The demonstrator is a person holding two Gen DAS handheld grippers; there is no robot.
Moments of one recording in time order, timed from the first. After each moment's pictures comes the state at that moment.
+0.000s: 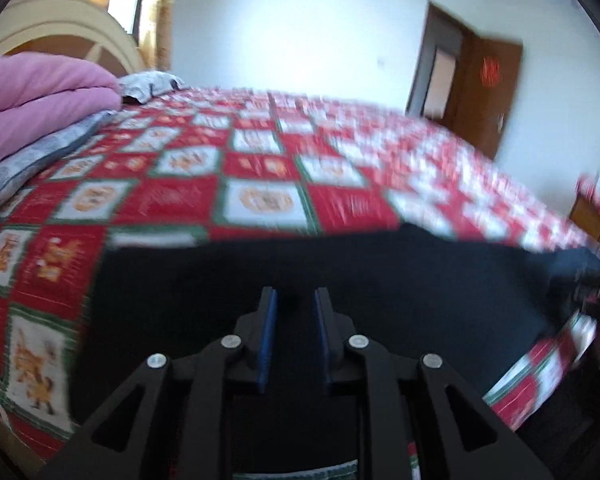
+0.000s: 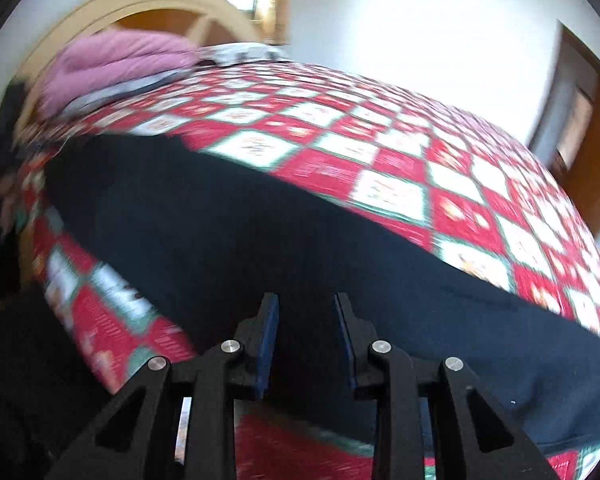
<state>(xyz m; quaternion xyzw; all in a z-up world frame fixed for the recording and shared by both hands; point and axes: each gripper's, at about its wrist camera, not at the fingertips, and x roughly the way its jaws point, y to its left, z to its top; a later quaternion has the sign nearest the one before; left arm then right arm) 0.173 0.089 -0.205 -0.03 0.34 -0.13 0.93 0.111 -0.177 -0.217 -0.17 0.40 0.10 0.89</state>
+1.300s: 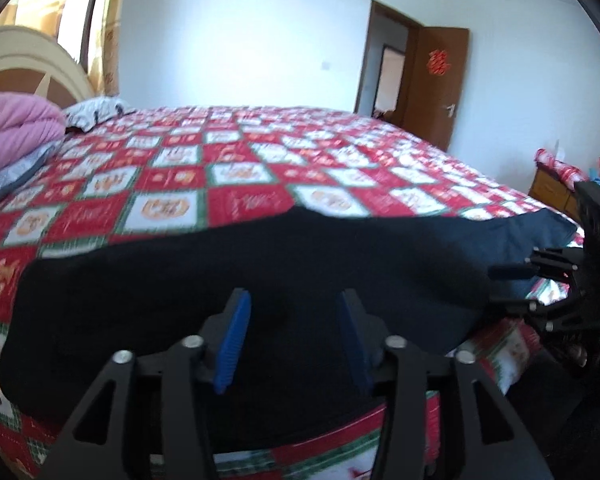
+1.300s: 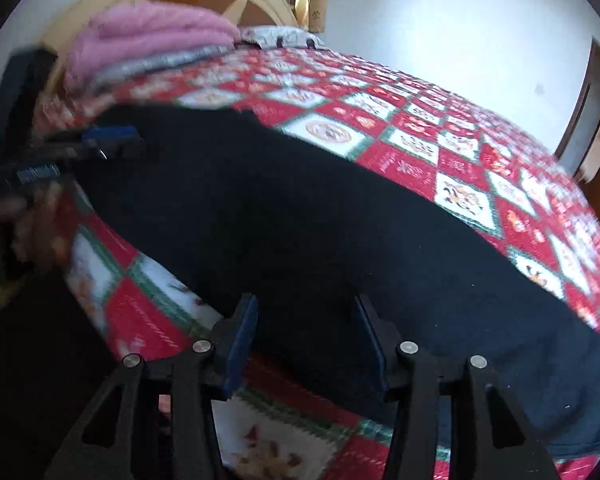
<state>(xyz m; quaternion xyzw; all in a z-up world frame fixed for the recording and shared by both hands) 0.135 0.028 -0.191 -0.02 0.29 -0.21 0.93 0.102 -0.112 -0.232 -0.18 0.41 0.17 0.88</state>
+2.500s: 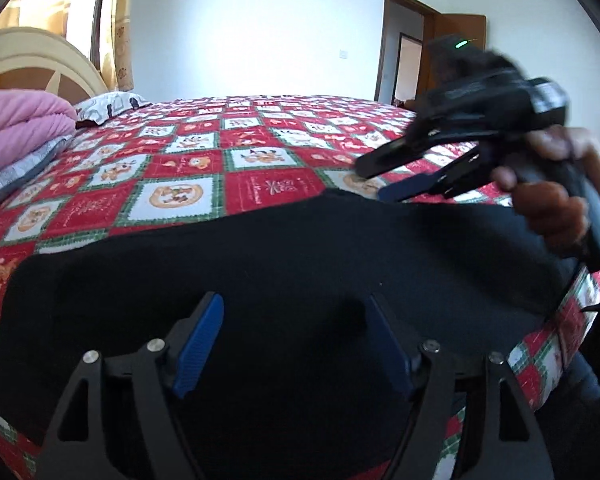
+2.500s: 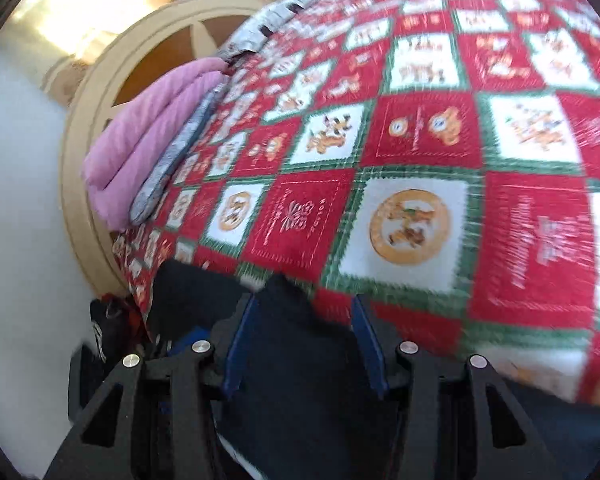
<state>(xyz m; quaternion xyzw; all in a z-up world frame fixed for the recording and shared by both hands) 0.163 0.029 -0.215 0.00 0.31 -0.17 0.94 0.301 -0.069 -0.244 0.14 0.57 0.26 0.77</state>
